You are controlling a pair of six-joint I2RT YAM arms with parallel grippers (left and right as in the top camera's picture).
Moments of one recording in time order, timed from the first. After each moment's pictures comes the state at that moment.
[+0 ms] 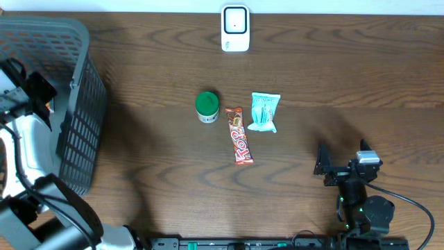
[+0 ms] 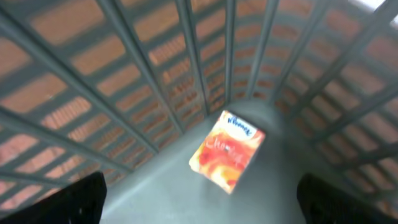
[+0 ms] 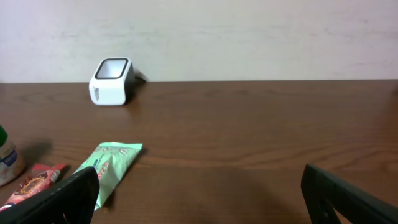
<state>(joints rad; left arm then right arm) 0.57 1.65 1.19 -0.26 -0.24 -0.14 -0.09 0.03 0.01 -0.06 -0.16 0.05</state>
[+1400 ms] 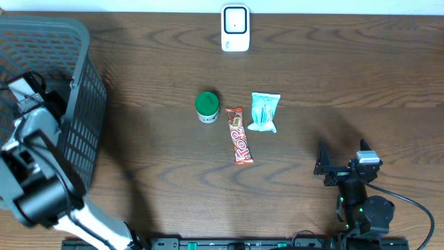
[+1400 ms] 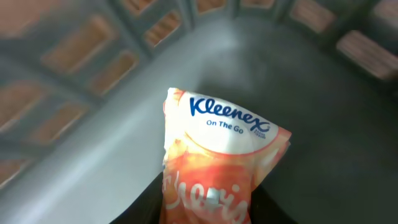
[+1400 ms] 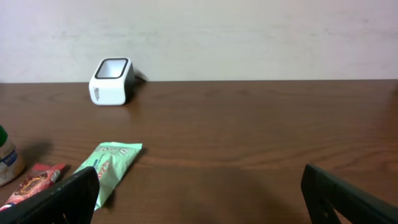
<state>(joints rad) 0.57 1.91 1.17 -0.13 -0.13 -0.08 -0.09 0.03 0.01 -0.06 -0.16 0.05</state>
